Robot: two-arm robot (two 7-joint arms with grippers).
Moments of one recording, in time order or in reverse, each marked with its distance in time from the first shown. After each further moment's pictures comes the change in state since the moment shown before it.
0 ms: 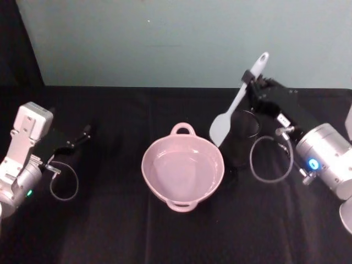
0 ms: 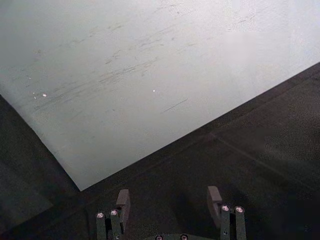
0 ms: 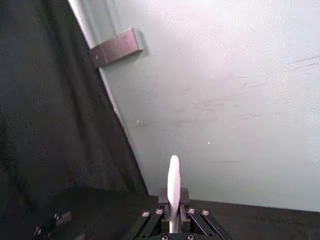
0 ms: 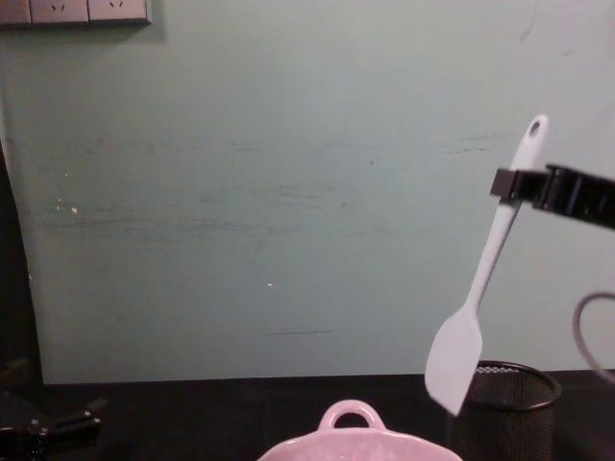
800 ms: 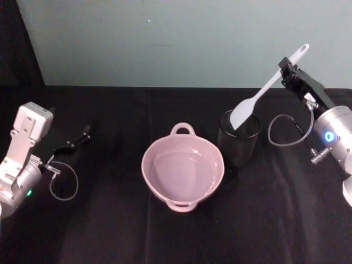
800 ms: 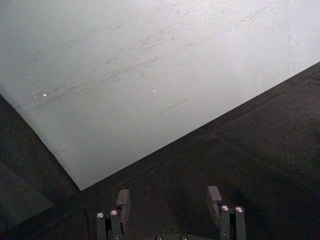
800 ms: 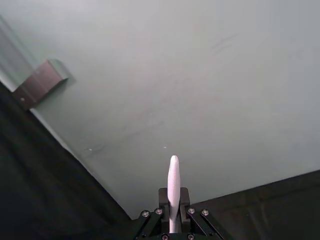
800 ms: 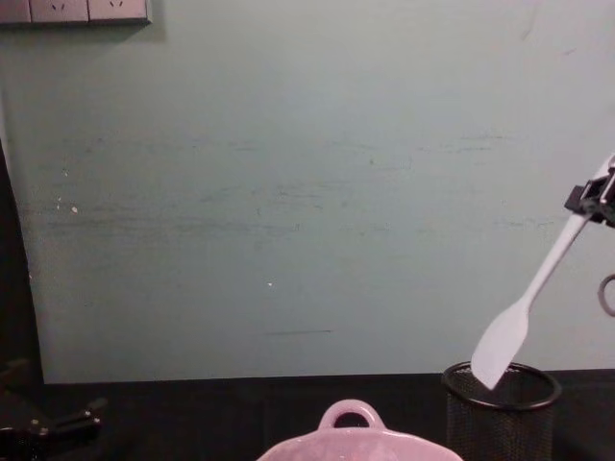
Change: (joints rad) left arm 0.000 0.000 0.000 0.000 0.000 0.000 0.000; right arm 0.104 -0.086 0.100 0.146 0.197 0.059 -0.183
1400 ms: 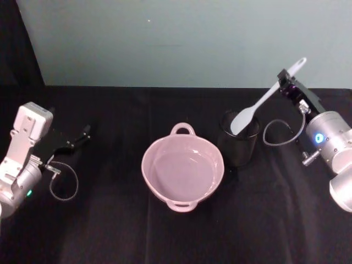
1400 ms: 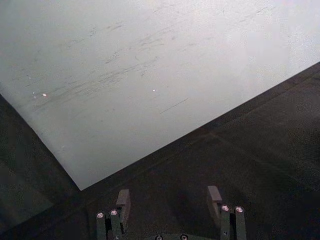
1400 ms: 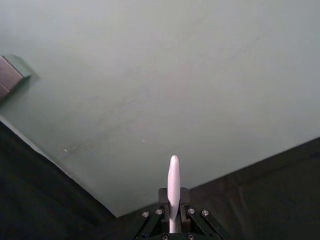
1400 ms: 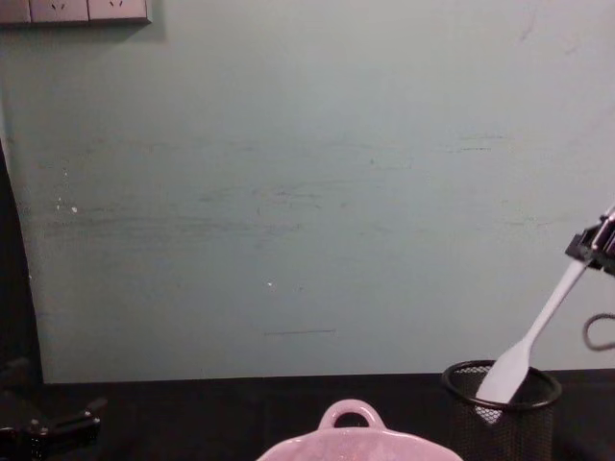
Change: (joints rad) left arm 0.000 0.000 0.000 0.000 0.000 0.000 0.000; right arm 0.043 -0.016 -0.024 0.110 0.029 -0.029 -0.074
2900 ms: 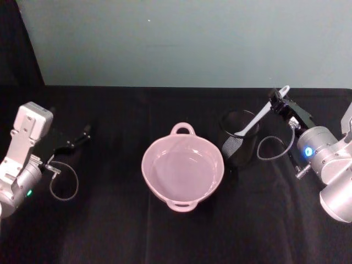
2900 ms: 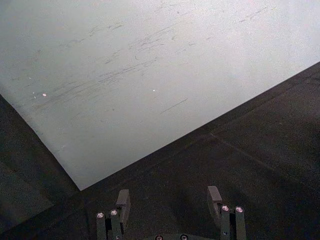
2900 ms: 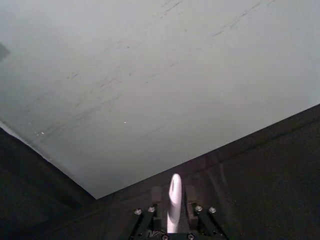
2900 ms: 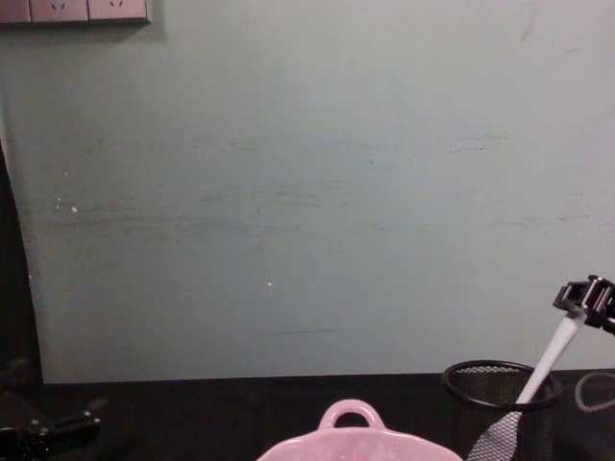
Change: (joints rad) left arm 0.000 0.000 0.000 0.000 0.000 0.000 0.000; right arm -0.002 0.002 -0.033 0.073 -0.028 -0.013 -0.022
